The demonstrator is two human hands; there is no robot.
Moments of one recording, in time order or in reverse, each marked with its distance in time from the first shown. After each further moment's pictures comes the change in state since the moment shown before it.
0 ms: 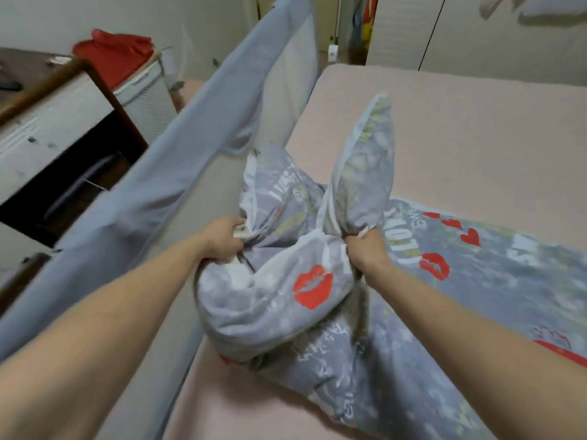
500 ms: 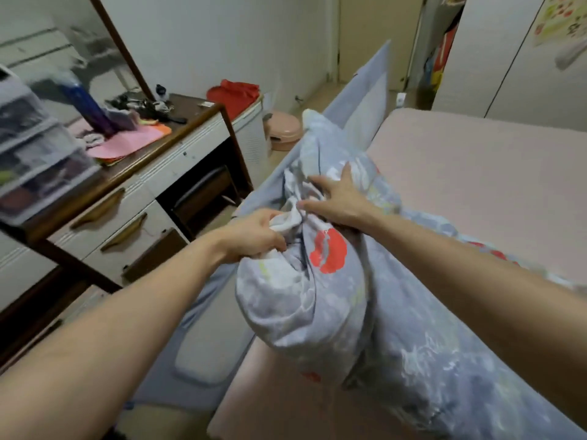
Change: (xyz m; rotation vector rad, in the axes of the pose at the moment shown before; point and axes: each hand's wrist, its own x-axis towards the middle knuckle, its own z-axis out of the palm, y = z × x) left_hand -0.299 0.032 -0.124 -0.482 0.010 0.061; right_hand -0.205 -0.199 -0.009 -0.525 -0.474 -0.651
